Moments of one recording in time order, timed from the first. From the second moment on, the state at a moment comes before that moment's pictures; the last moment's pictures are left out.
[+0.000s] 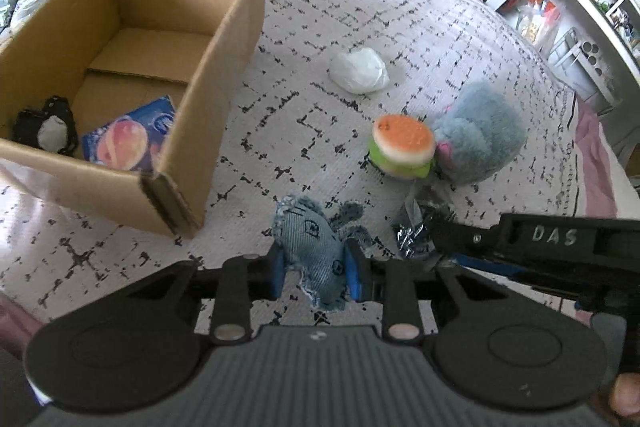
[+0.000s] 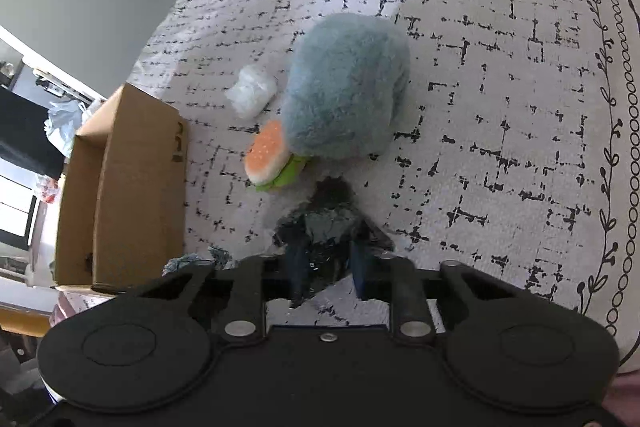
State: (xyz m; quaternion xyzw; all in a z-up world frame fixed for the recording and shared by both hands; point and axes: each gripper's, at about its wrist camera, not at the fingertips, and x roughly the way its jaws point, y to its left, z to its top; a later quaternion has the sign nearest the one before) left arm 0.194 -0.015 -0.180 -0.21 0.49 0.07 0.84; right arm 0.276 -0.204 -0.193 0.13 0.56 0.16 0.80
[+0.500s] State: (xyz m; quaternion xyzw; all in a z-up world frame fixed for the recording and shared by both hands) left arm 0.172 -0.012 -0.135 -0.22 0.46 0.06 0.86; right arm 0.251 -0.209 -0.151 0.12 0.51 0.17 0.84
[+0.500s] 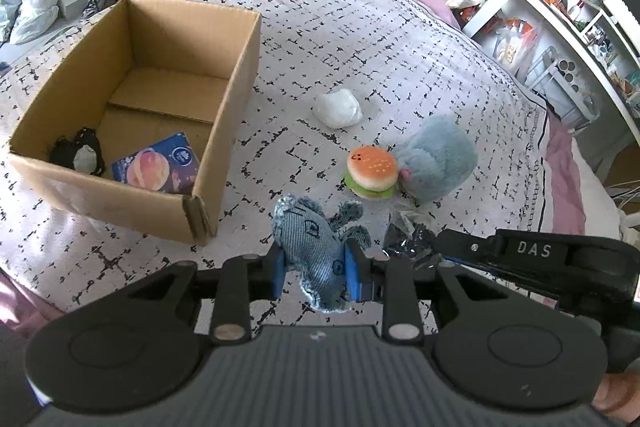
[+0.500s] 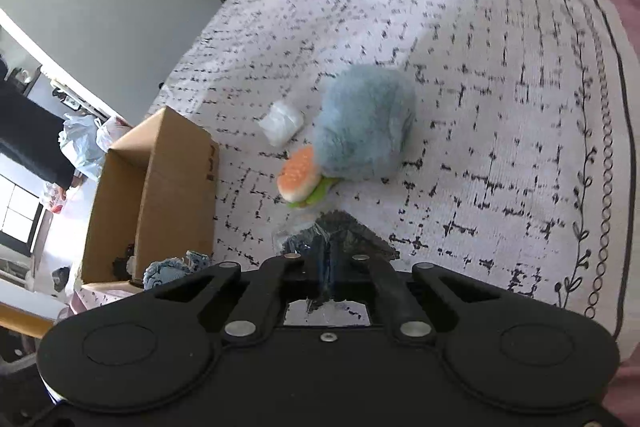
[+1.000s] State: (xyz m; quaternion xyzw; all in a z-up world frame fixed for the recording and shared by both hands) left arm 0.169 -0.004 -0.100 -0.21 0.44 0.04 0.87; right arm 0.238 -0.198 -0.103 0.11 0.46 0.18 0.86
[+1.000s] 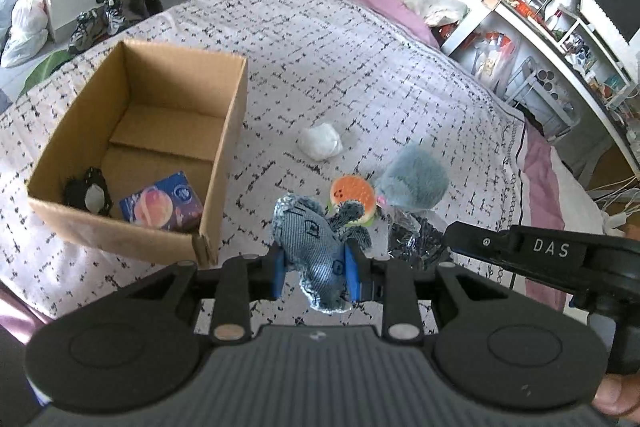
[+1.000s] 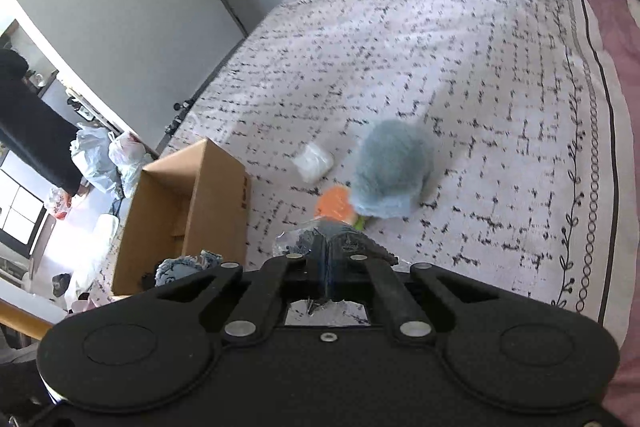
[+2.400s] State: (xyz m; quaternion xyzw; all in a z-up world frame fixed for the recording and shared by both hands) left arm 0.170 0.149 -0.087 -0.25 0.40 0.08 0.88; right arm 0.249 -0.046 -0.060 0.07 0.44 0.26 0.86
